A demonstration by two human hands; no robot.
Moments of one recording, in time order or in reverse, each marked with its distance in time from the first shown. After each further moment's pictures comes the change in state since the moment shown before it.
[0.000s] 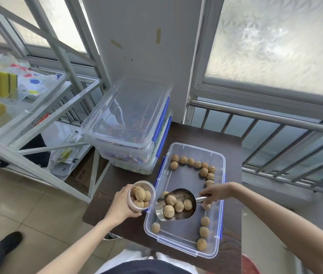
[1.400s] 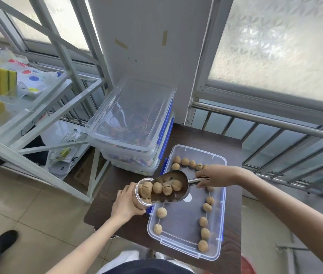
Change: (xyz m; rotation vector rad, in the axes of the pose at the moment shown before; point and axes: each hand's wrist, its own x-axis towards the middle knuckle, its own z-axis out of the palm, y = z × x) left_hand 0.006 0.017 -0.009 0.146 0.011 -0.094; right_hand -0.082 -0.109 -0.068 -0.244 0.234 0.038
